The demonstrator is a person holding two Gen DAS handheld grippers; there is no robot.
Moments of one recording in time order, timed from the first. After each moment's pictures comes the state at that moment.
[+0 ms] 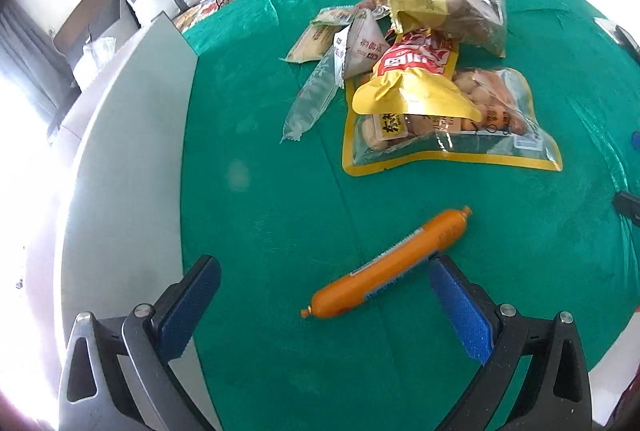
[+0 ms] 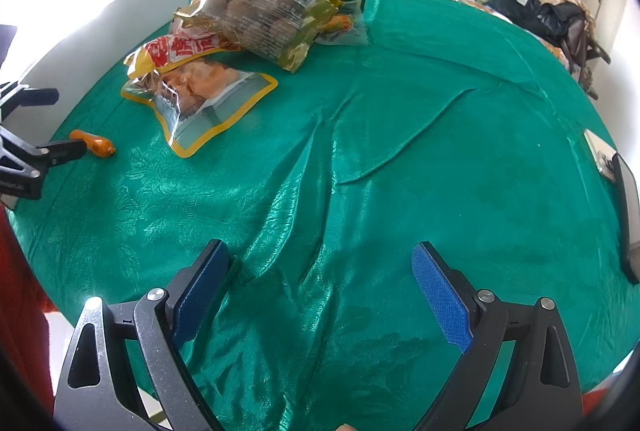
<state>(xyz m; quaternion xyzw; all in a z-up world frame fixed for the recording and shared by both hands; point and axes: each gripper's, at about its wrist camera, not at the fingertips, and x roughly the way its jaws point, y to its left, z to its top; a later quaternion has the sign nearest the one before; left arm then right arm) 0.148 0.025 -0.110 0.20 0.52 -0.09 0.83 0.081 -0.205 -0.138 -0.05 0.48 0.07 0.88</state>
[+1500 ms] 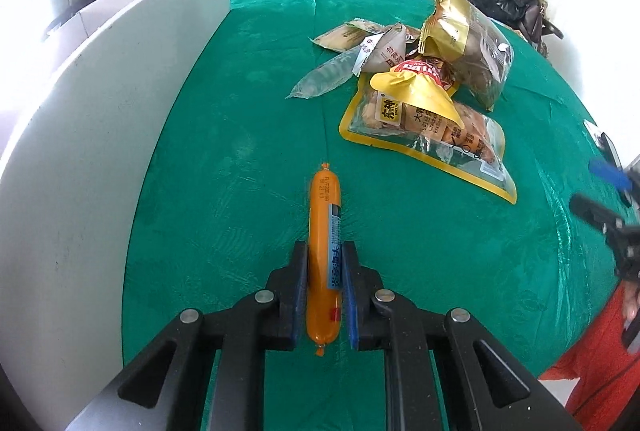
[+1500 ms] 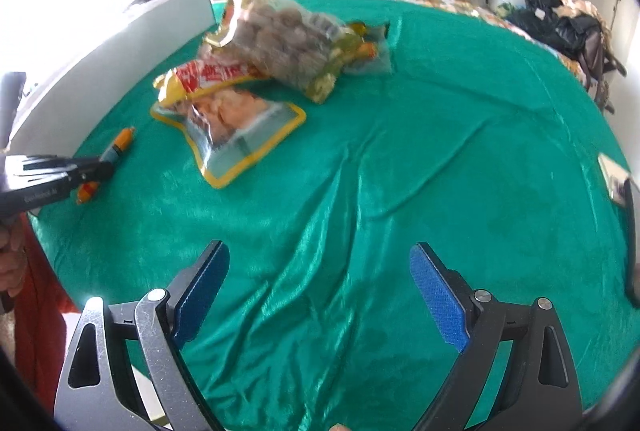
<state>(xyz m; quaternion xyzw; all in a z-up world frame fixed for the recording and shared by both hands) 0.111 0.053 -0.115 0.00 0.50 -0.09 0.86 0.101 -0.188 -0.103 -0.08 0.42 0.11 0.90</state>
